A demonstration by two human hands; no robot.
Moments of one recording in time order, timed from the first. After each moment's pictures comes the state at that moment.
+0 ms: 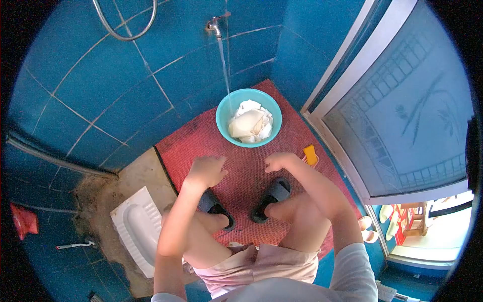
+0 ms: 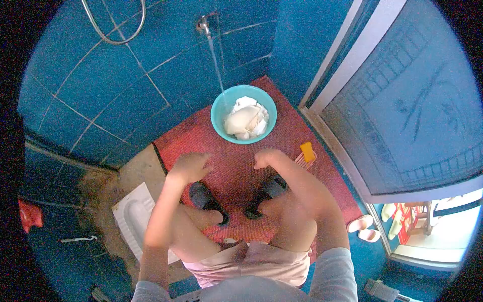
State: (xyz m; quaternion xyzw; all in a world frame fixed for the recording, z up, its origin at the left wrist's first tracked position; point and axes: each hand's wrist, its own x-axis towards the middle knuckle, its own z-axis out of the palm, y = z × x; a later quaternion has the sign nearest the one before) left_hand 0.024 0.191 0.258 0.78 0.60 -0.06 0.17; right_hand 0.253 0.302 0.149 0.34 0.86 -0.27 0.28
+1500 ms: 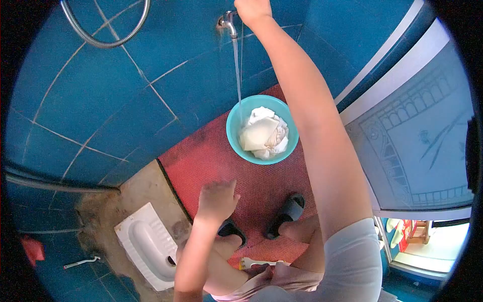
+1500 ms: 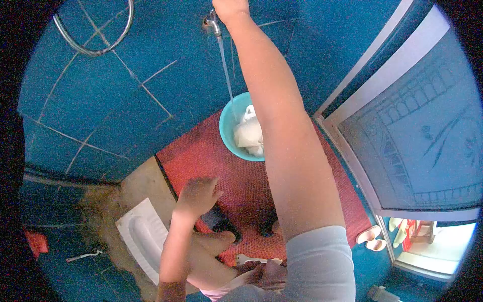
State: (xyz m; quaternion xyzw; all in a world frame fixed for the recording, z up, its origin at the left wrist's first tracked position) left_hand 0.006 0.214 0.255 0.74 0.64 0.00 0.19; right_hand 0.069 0.616 0.383 0.41 0.79 0.30 -0.33
